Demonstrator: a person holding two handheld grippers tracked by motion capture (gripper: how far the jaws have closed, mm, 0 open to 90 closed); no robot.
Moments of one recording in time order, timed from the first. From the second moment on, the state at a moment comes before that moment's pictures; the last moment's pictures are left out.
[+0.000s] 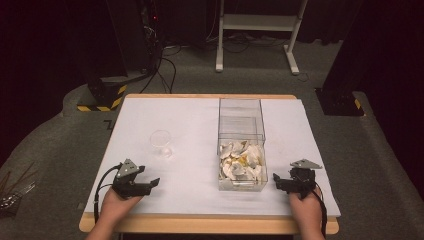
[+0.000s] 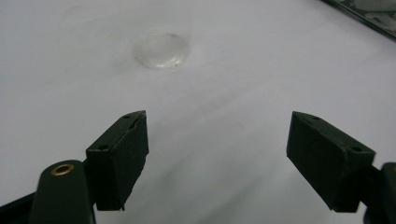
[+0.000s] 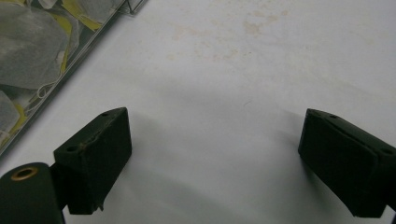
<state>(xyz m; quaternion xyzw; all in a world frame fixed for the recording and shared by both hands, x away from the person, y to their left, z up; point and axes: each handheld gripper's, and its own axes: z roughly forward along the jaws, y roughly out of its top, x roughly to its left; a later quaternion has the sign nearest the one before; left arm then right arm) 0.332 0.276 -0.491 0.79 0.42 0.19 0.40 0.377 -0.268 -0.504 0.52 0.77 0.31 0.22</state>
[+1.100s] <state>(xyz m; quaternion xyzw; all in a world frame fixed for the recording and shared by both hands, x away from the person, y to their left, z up) 0.331 0.247 -0.470 0.79 0.39 0.18 0.43 0.376 -0.268 -0.504 0.52 0.76 0.31 0.22</state>
